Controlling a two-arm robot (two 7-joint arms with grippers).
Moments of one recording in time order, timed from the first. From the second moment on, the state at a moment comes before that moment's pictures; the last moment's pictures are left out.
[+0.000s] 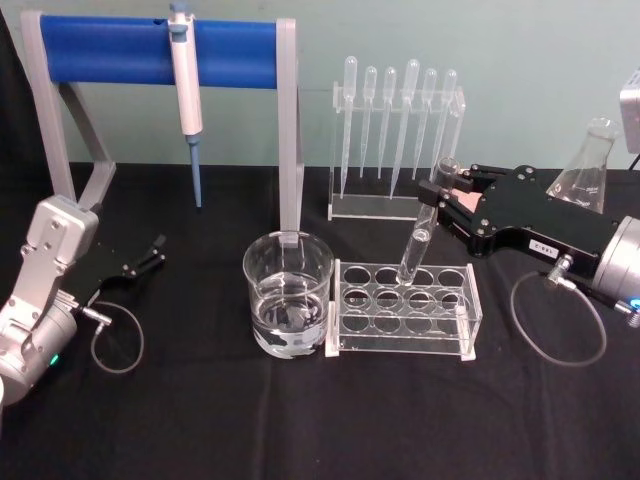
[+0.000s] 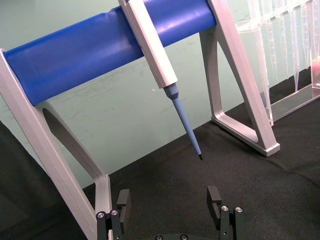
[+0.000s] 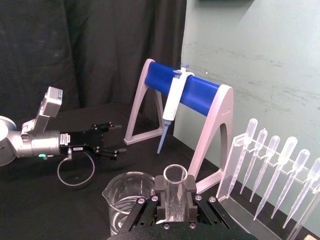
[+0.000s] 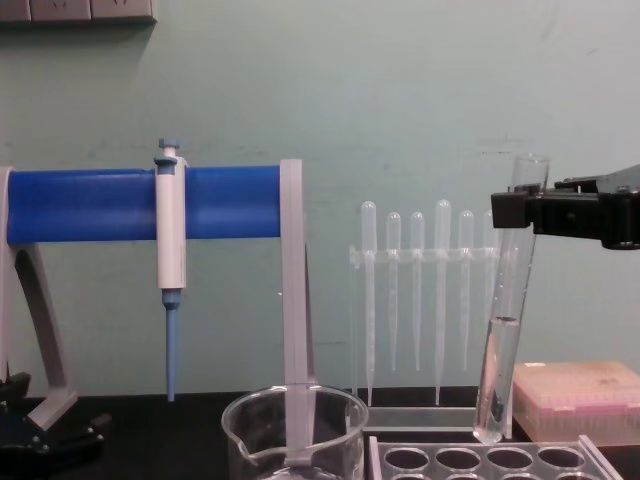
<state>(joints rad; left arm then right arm) -0.20 0.60 0.45 -1.41 -0.25 -0.12 0.03 0.20 0.71 -0.30 -1.90 0.57 0.22 0.48</state>
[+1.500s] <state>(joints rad) -0.20 0.60 0.45 -1.41 -0.25 -0.12 0.03 0.20 0.71 -0.30 -1.90 0.57 0.22 0.48</state>
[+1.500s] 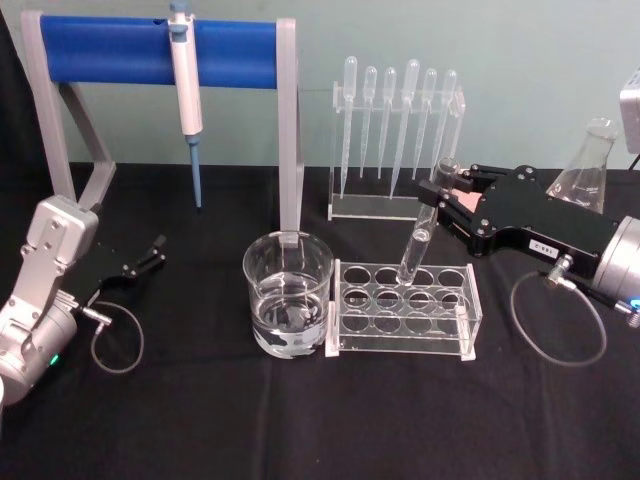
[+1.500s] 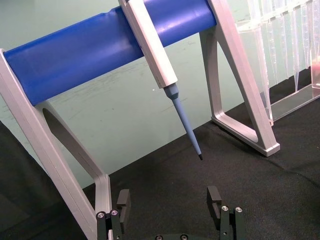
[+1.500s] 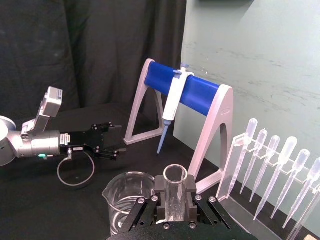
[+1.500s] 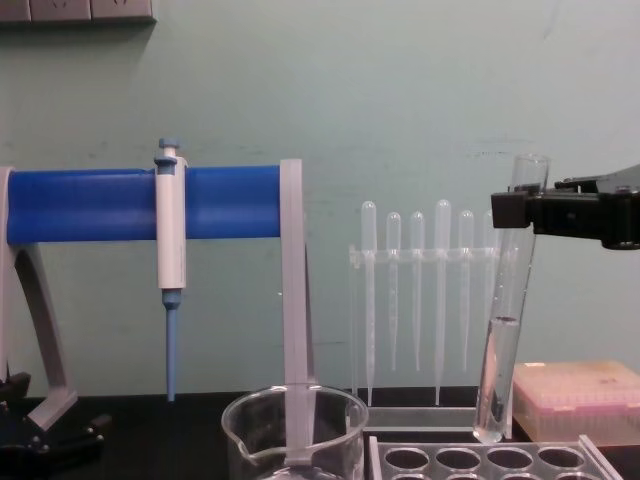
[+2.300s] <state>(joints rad) -0.20 0.60 0.45 -1.41 -0.25 -0.12 0.03 0.25 0.71 -0.32 -1.91 0.60 0.25 0.48</state>
